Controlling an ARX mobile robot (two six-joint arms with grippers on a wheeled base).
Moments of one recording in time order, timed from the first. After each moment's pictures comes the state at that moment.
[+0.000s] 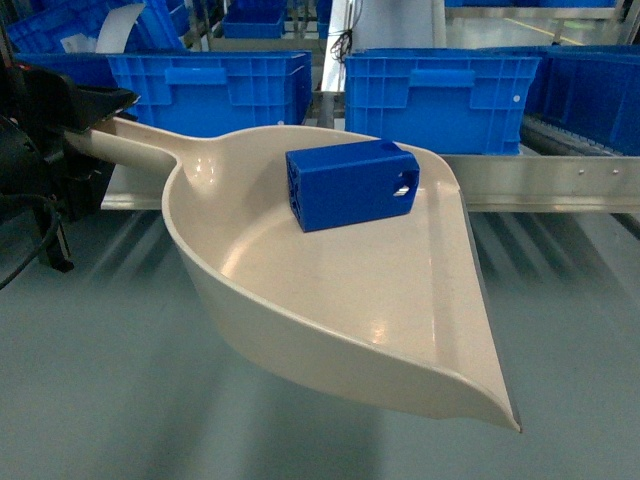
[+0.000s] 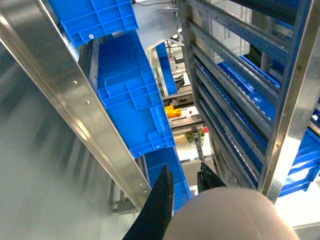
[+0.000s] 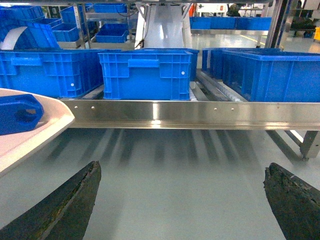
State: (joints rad) left arm -0.17 1.75 0.56 1.28 0.09 -1.36; right arm 0.00 0.21 0.01 0.21 0.00 0.00
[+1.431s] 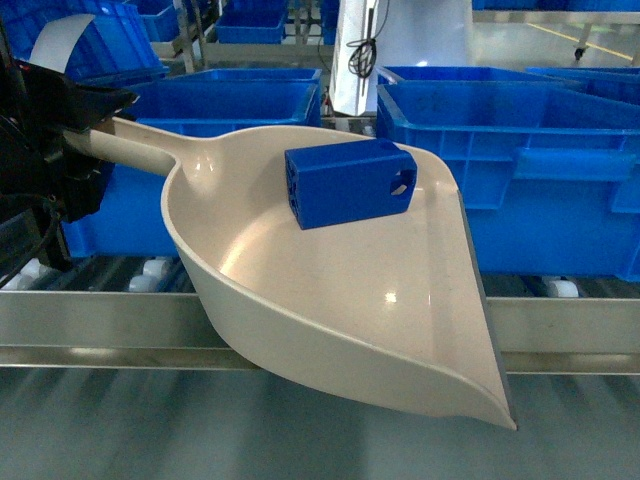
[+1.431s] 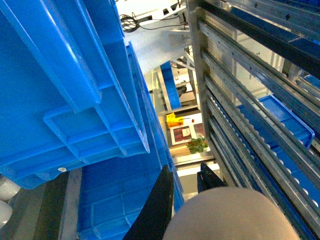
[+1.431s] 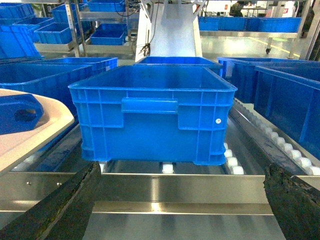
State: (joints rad) left arm -0.17 1.75 0.56 1.28 0.09 -1.36; right arm 0.00 0.21 0.01 0.21 0.00 0.00
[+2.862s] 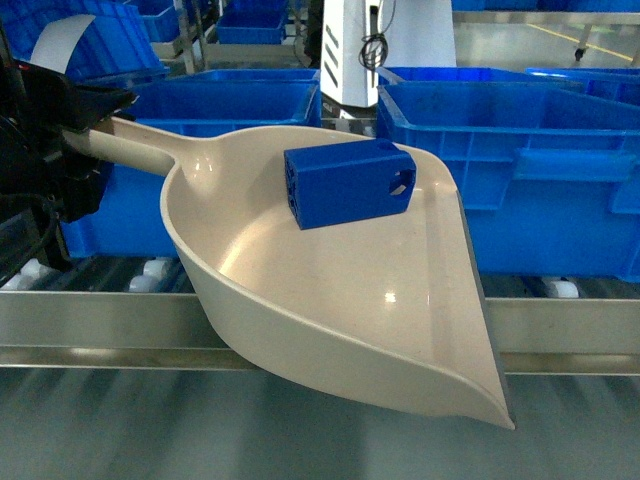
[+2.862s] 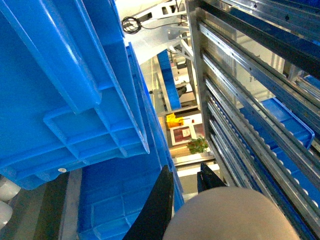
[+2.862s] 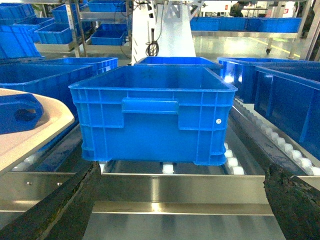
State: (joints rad) left arm -0.17 1.75 0.56 1.28 0.09 -1.36; right arm 0.00 0.21 0.01 0.21 0.00 0.00
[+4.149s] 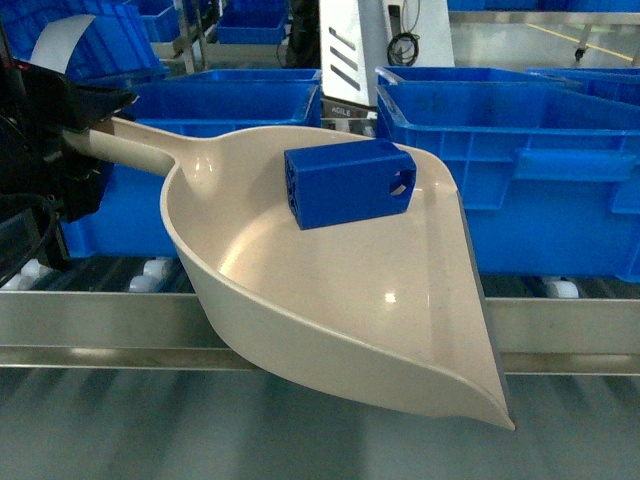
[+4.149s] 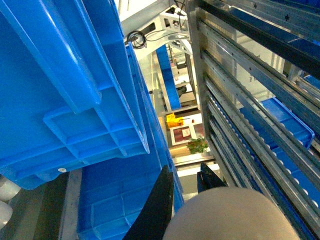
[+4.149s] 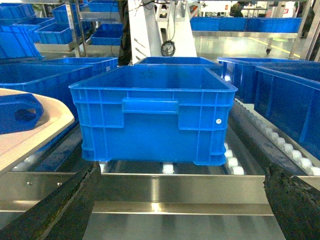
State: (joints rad) left arm -0.17 1.75 0.56 1.28 0.09 -1.36; right arm 0.00 0.21 0.01 0.21 0.00 0.00
